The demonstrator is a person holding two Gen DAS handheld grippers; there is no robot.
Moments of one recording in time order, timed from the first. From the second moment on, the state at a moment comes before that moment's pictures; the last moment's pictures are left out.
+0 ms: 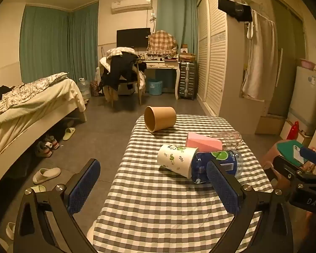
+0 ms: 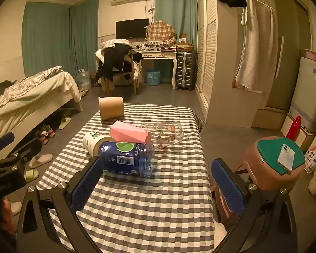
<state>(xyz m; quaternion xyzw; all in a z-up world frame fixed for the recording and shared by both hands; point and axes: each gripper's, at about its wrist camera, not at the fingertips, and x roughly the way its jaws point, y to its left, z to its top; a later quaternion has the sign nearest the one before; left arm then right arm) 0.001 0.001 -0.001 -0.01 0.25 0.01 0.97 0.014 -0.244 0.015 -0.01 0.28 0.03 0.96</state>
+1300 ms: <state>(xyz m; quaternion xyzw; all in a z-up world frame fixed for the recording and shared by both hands) 0.006 0.005 -0.003 -0.01 0.25 0.02 0.97 0.017 -0.243 0.015 -0.01 0.28 0.03 0.96</state>
